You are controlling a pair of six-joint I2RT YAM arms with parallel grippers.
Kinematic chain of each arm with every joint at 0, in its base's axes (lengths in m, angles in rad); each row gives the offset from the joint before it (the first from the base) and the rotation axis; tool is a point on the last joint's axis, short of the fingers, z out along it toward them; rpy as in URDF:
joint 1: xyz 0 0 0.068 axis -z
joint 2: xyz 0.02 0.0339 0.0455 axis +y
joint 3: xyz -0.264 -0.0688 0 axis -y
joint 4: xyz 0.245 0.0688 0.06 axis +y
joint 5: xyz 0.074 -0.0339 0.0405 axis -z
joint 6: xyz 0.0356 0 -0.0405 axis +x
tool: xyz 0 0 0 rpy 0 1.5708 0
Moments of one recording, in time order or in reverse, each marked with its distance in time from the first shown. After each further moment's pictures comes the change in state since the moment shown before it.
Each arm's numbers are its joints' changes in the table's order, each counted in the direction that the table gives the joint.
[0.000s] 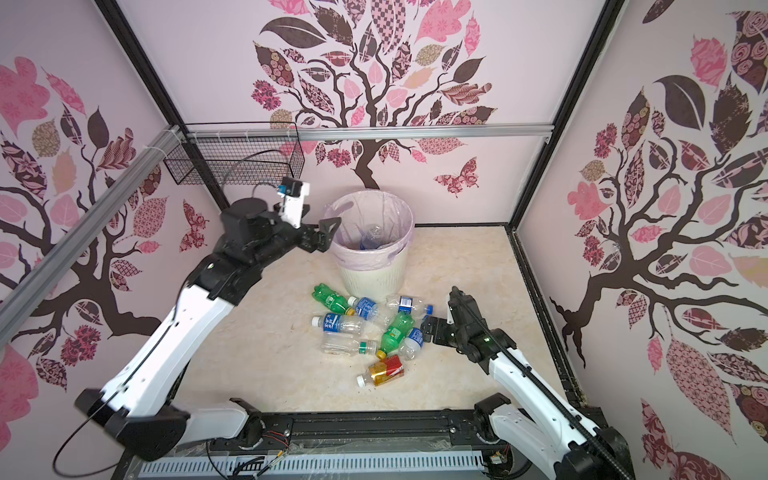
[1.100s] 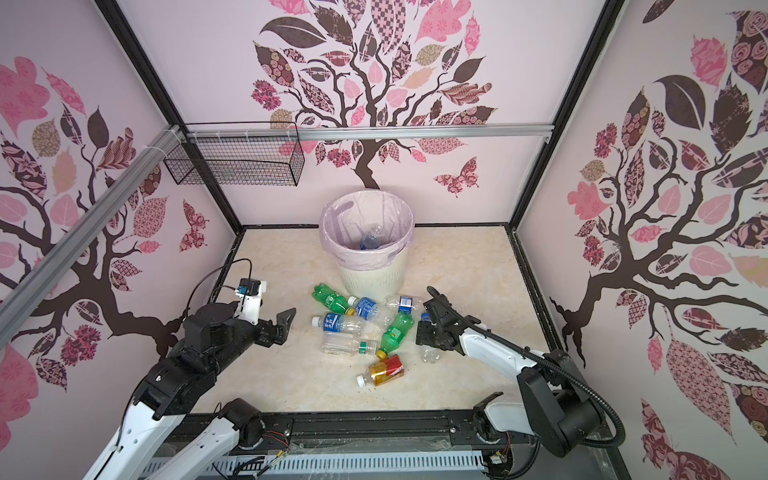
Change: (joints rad) left arm -0.003 -0.602 -0.641 0.270 -0.159 -0.090; right arm -0.108 0.360 0.020 -0.140 0.142 0.087
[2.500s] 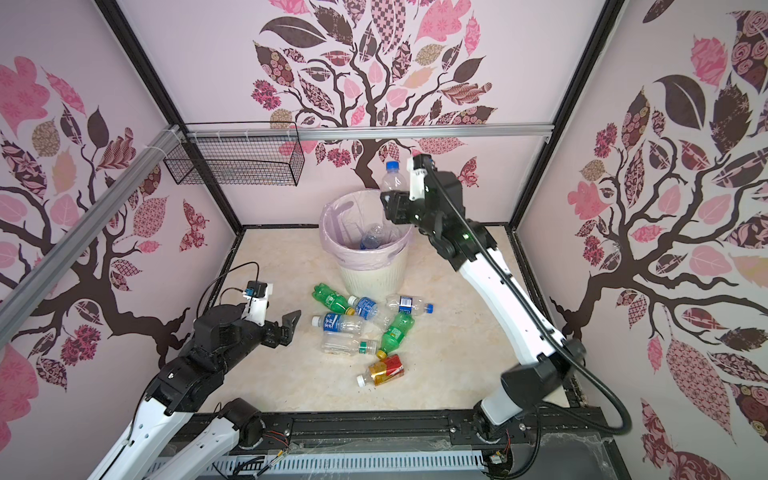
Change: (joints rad) left arm 0.000 -0.005 -0.080 -0.073 0.024 -0.006; right arm 0.000 0.360 1.373 0.099 -0.087 -0.301
